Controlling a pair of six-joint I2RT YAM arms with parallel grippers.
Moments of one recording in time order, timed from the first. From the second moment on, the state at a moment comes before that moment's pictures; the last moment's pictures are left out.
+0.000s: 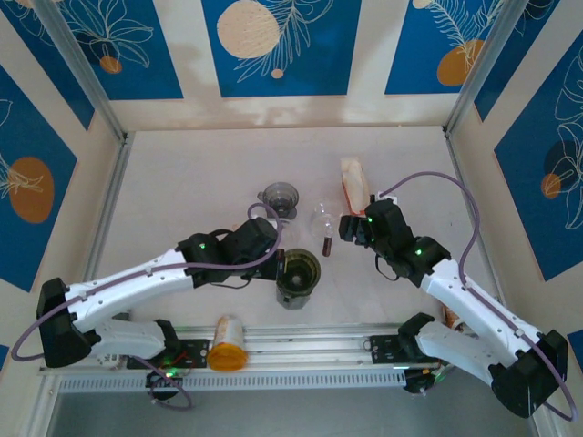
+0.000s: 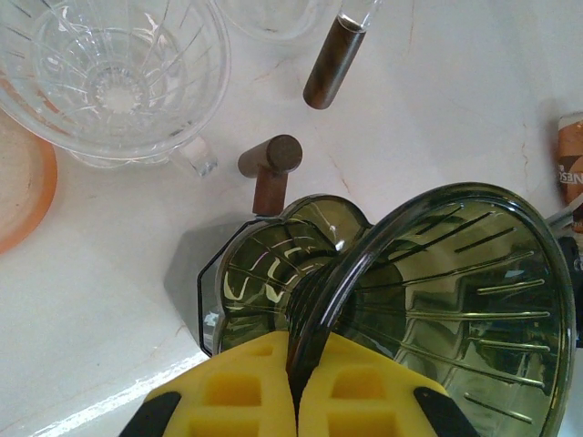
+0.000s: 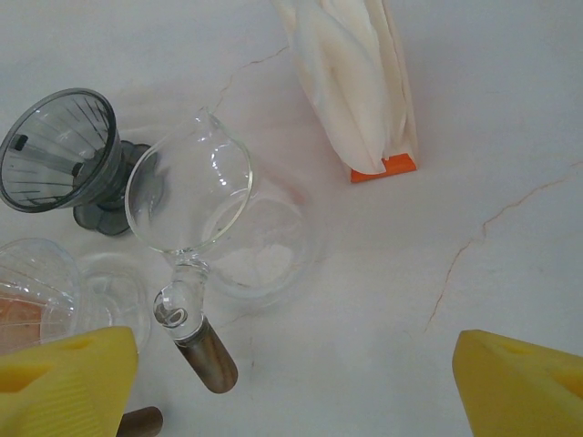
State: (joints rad) left arm -1.07 1.22 1.06 -0.74 -0.03 -0.82; right arm 0.57 0.92 0.77 -0.60 0.28 0.57
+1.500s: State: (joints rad) left arm -1.02 1.00 0.96 -0.70 -0.18 -0.84; right arm 0.48 1.03 0.84 -0.60 0.18 0.51
